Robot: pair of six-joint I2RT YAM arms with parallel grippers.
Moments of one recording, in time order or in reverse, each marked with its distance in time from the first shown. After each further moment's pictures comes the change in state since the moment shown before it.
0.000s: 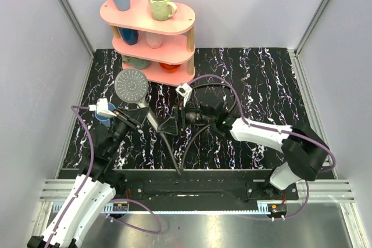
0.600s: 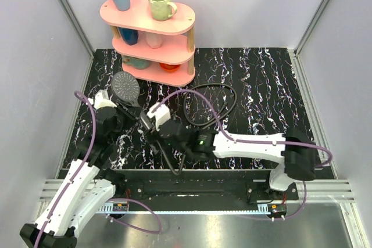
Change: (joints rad) left arm 0.000 0.226 0.283 -0.495 -0.253 0.031; right arm 0.397 0.007 0.284 -0.597 0.912 -0.288
